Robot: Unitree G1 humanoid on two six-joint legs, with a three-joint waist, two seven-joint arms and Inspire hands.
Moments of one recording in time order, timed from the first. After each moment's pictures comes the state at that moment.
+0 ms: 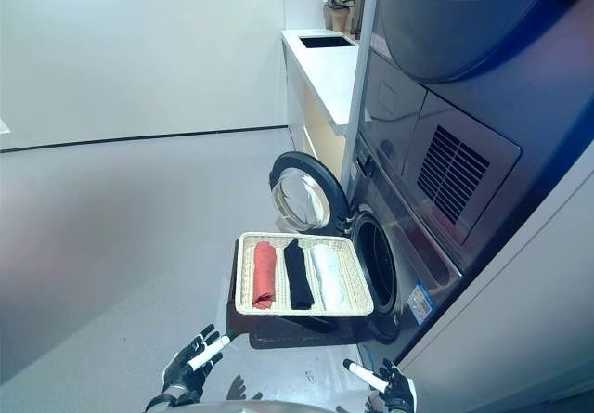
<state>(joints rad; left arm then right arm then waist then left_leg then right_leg) 0.27 0.17 -0.21 0.75 -0.60 -0.20 0.00 0.13 -0.16 0.16 1.11 0.44 -0.22 -0.22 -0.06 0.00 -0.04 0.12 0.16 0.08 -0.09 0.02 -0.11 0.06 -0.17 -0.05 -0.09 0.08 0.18</state>
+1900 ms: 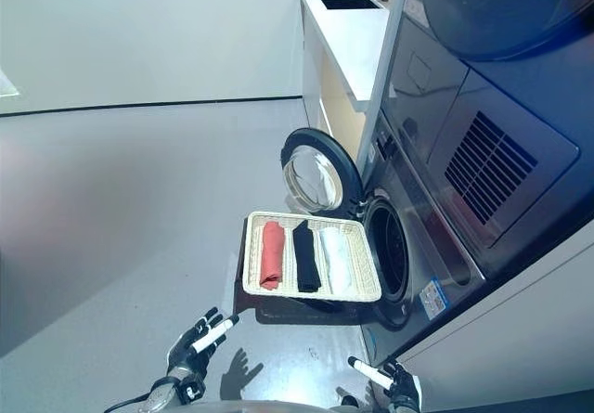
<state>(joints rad) 0.20 0.17 -0.21 0.76 -0.60 -0.20 0.01 0.12 -0.18 0.14 1.12 0.44 -0.22 -0.19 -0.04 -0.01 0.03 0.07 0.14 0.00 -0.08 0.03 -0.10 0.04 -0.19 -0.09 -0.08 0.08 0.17</state>
